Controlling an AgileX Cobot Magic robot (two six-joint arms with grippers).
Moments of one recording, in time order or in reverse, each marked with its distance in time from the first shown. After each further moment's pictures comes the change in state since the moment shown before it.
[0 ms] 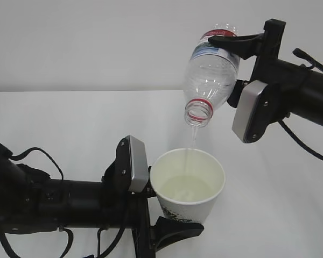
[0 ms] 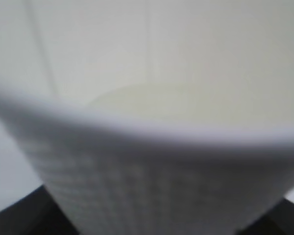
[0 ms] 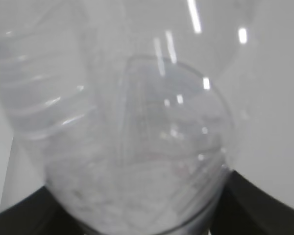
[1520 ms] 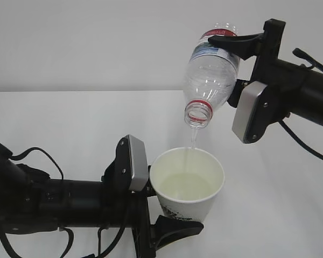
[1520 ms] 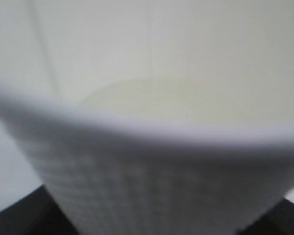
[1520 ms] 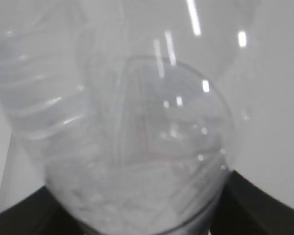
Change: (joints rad) left arm 0.000 0.000 0.000 -0.010 0.004 0.000; right arm 0.000 0.000 0.000 0.000 0.000 -0.016
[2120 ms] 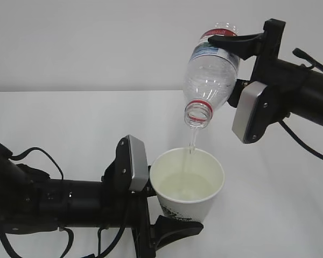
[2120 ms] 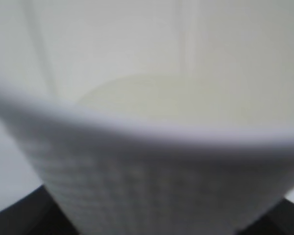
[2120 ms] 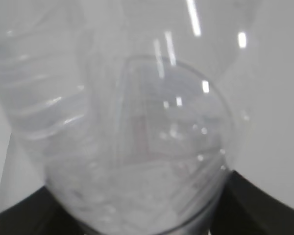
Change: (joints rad) left arm 0.000 0.000 0.000 0.000 0.002 0.000; right arm 0.000 0.000 0.000 0.000 -0.001 -0.005
